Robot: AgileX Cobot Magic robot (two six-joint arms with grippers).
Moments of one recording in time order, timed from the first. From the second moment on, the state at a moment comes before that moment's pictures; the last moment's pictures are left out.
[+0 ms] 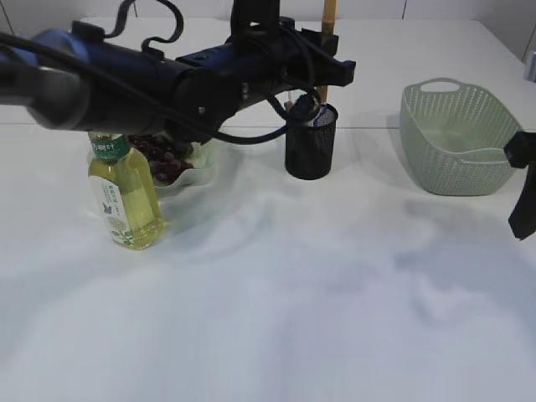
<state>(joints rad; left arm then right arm) -0.67 2.04 -1.44 -0.06 -0.43 -0.03 0.03 1.42 -1.12 0.22 1.23 -0.01</state>
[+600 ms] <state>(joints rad) -0.61 2.29 -1.73 -0.06 -0.43 -0.03 0.03 1.42 -1.12 0.22 1.23 -0.01</state>
